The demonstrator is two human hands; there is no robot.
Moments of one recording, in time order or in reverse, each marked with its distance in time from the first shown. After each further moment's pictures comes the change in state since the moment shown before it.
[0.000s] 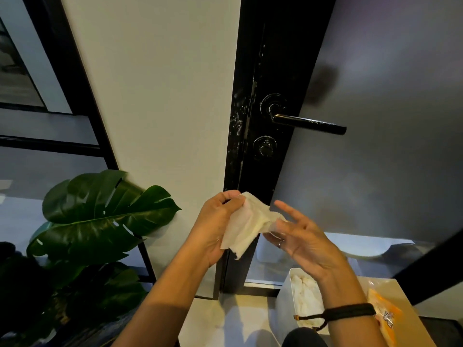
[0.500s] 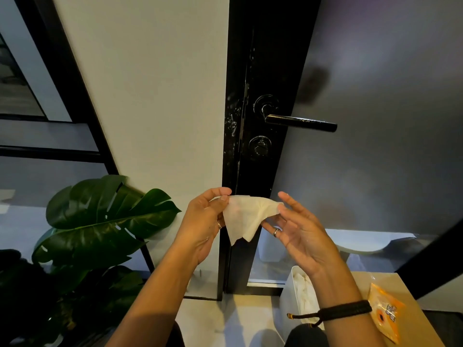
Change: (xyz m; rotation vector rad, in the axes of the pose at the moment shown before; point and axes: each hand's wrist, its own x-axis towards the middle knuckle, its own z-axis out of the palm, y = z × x) left_hand -0.005 0.011 -0.013 0.113 0.053 0.119; right_hand -0.006 -0.003 0.022 0.180 0.115 -0.130
